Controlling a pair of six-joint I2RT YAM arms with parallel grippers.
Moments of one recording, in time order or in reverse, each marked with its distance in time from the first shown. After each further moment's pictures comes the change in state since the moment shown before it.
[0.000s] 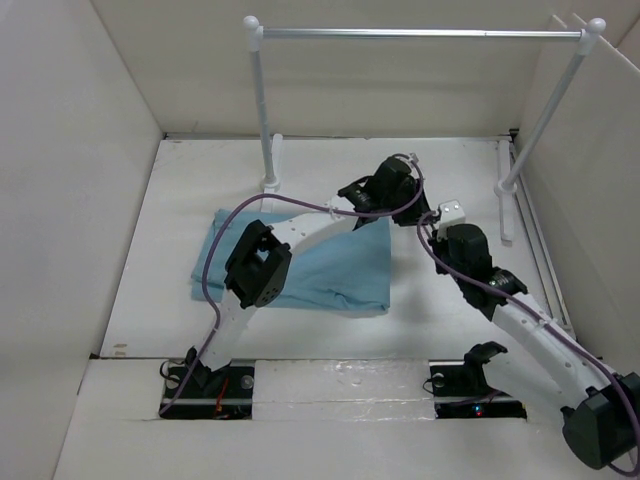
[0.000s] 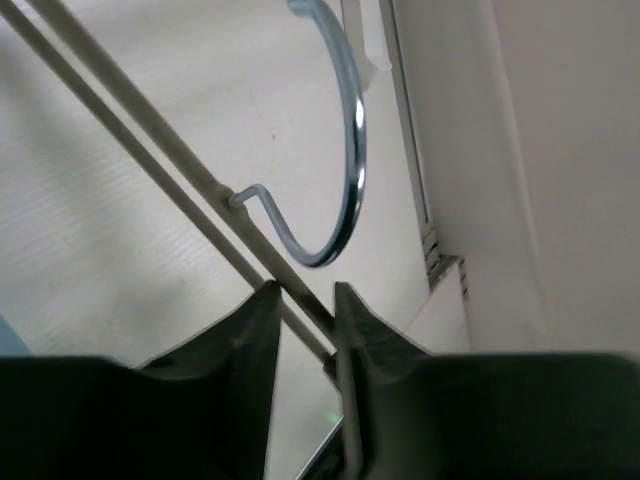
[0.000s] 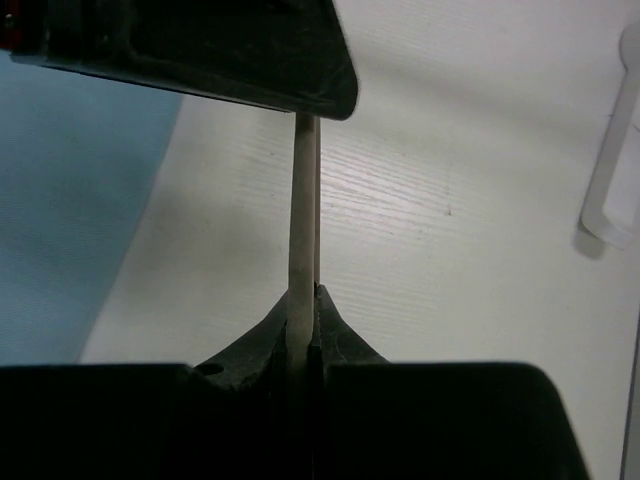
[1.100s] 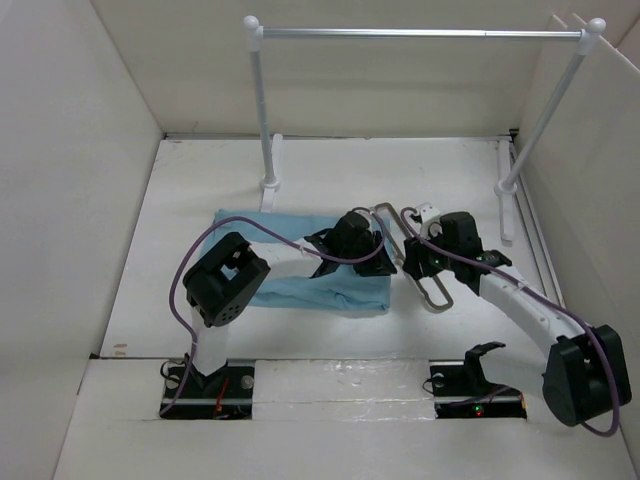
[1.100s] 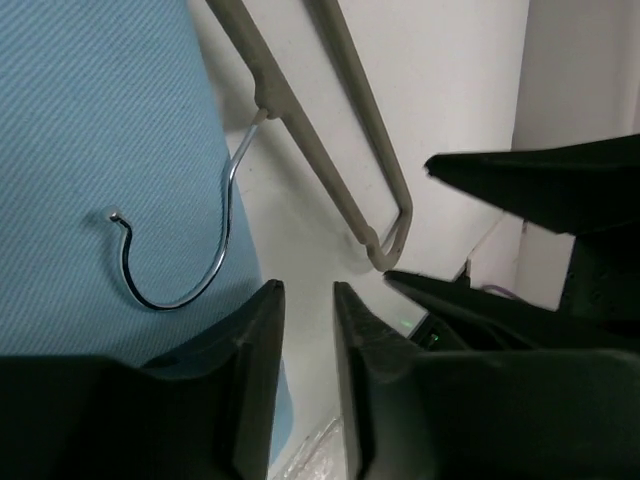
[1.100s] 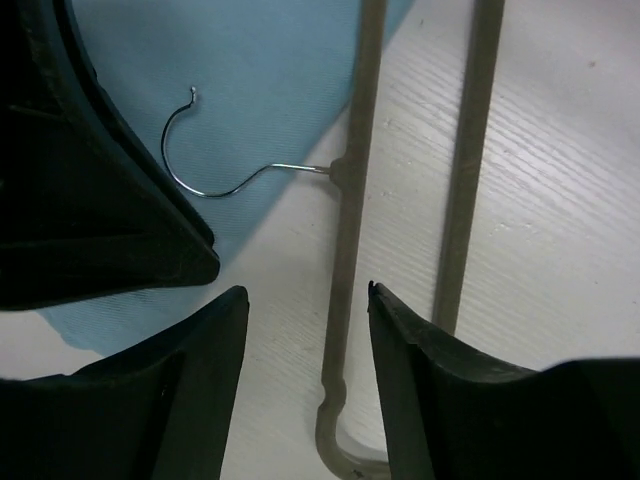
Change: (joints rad) left arm -0.009 -0.309 -0.824 0.404 0.022 -0.059; right arm -0.089 0.236 0.054 -0.011 -0.482 -0.023
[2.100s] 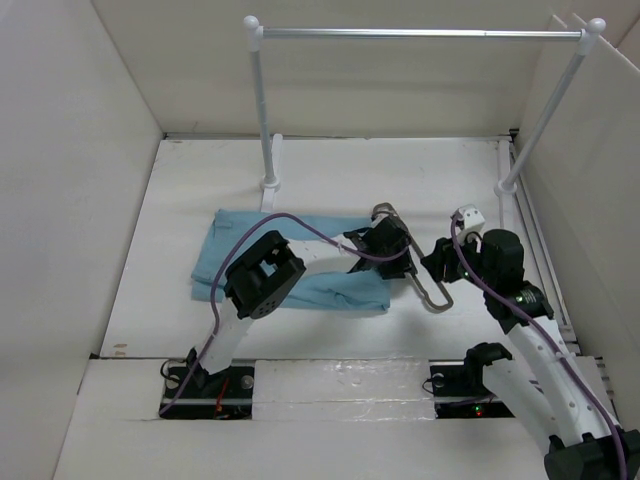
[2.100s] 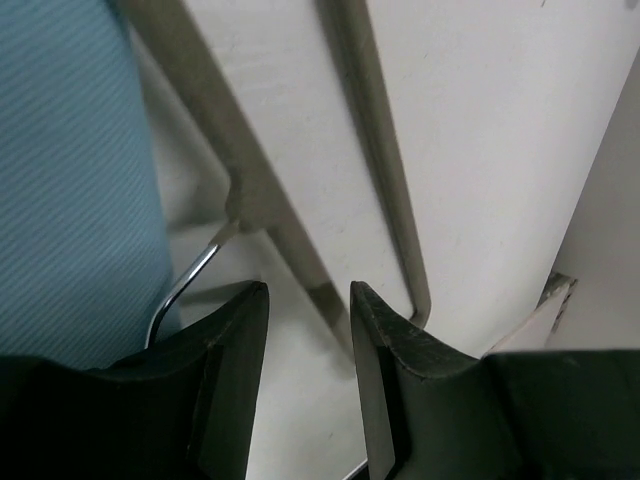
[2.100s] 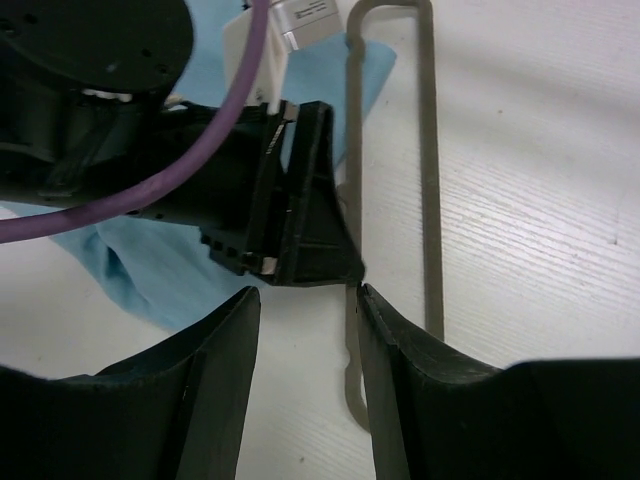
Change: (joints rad) left arm -0.100 0.237 0.349 -0.285 -0.201 -0.153; right arm -0.100 -0.431 -0.054 -0.094 -0.053 0.117
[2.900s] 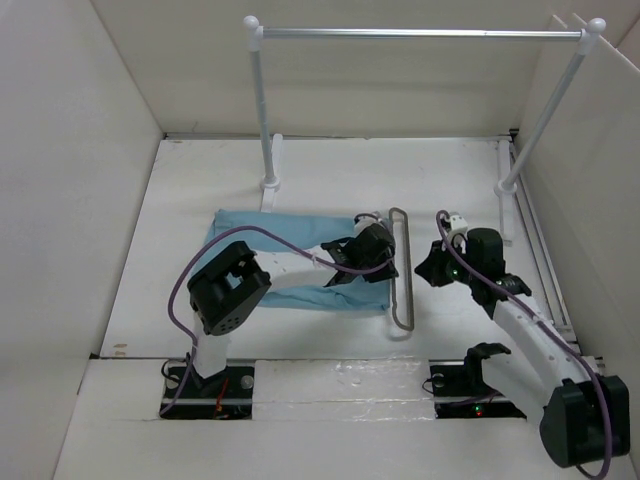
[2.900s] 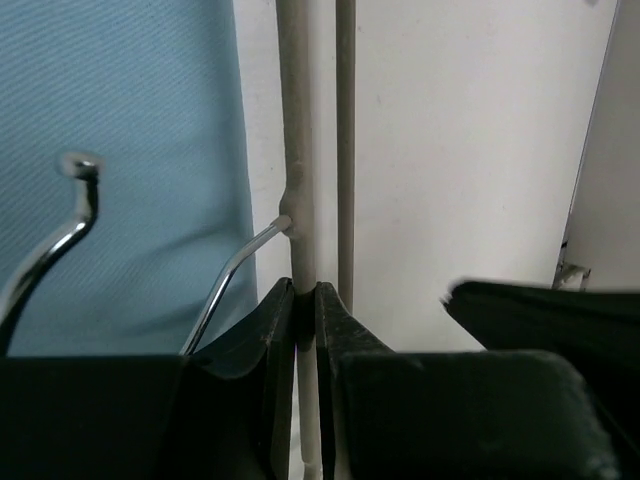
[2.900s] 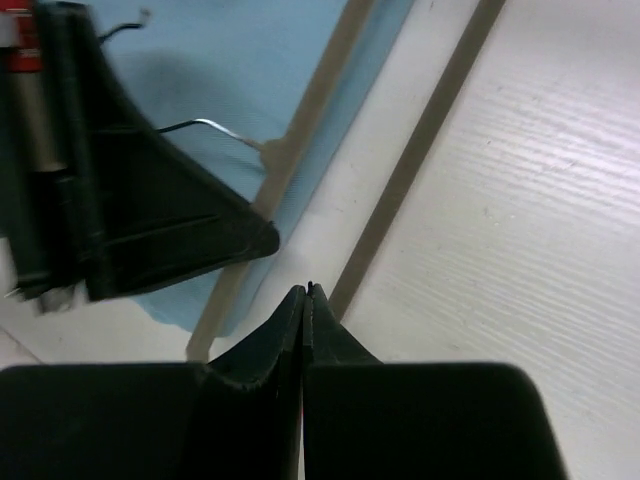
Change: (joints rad) left arm -0.028 -0.226 -0.231 0.073 -0.153 0.029; right arm -0.040 0.187 -0.095 0.125 -0.131 0.067
